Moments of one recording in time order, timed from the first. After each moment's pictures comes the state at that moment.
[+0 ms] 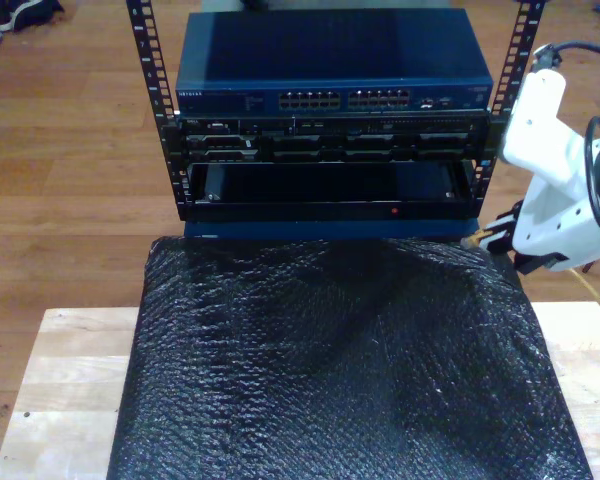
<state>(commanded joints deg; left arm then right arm) 77.1 -30.5 -6.0 8.0 63.0 -188.6 5.1 -36.8 -34.5 23.4 43.5 -77.0</state>
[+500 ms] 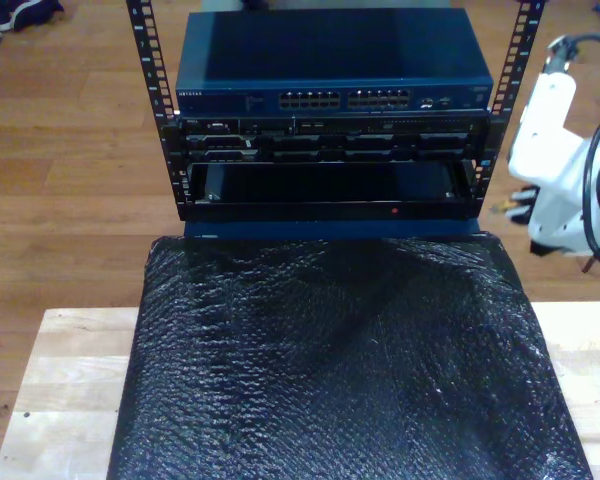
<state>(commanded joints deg) 77.1 -30.4 -6.0 8.0 63.0 -188.6 6.2 -35.2 -29.4 14.7 19.6 -79.2</state>
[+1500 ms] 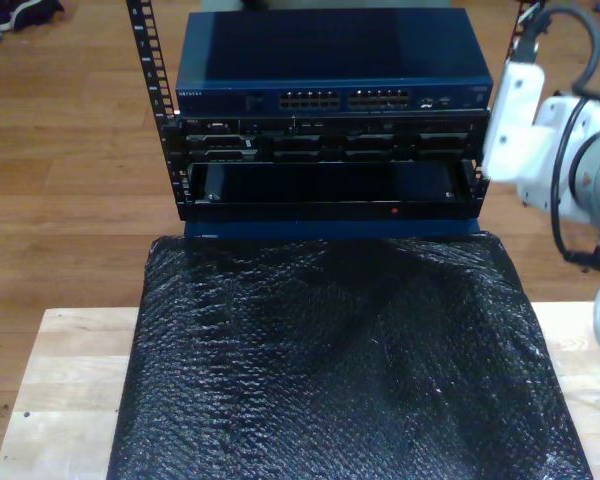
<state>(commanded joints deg) 77.1 -30.4 -6.0 8.0 63.0 -188.6 7.4 -30.6 -23.6 2.3 -5.7 -79.2</state>
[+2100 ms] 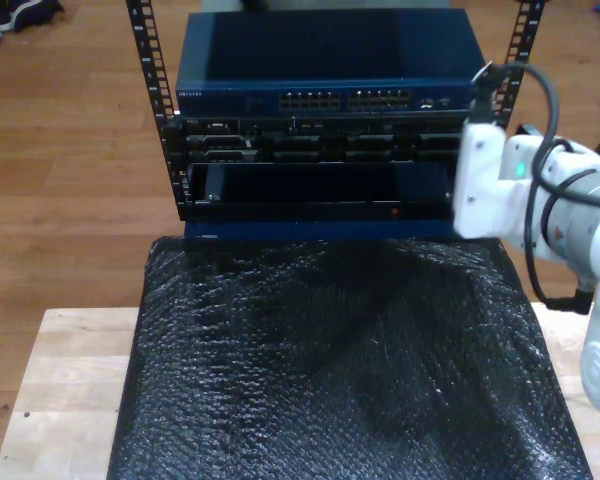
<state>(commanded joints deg) 77.1 -30.4 -6.0 8.0 63.0 -188.6 10.4 -32.2 -20.4 -6.5 -9.3 -79.4</state>
